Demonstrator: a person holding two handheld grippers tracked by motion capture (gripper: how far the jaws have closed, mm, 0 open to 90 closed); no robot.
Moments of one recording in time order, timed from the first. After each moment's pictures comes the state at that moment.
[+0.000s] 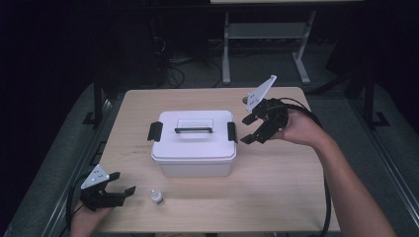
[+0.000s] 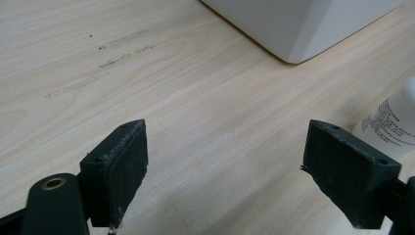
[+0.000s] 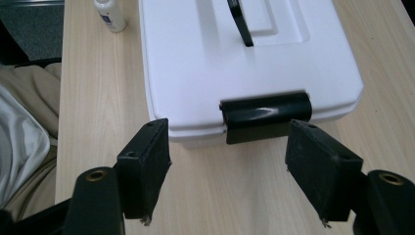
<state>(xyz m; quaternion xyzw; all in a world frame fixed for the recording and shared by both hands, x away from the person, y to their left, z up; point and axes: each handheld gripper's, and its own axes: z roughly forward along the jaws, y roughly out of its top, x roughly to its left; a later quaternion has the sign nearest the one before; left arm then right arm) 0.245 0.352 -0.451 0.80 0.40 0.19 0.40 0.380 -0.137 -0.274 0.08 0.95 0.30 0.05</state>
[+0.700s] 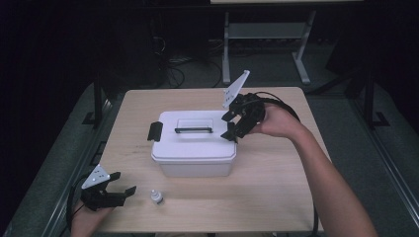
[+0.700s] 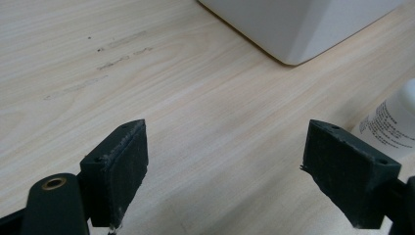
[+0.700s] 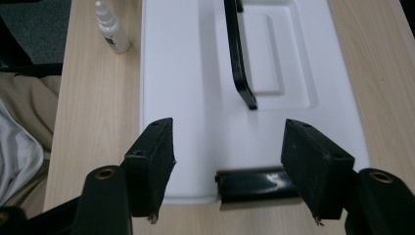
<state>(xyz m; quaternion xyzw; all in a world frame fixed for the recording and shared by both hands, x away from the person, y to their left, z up) 0.246 0.350 -0.450 0.81 0.40 0.19 0.39 0.392 -0.086 -0.267 0.04 0.95 0.29 0.04</state>
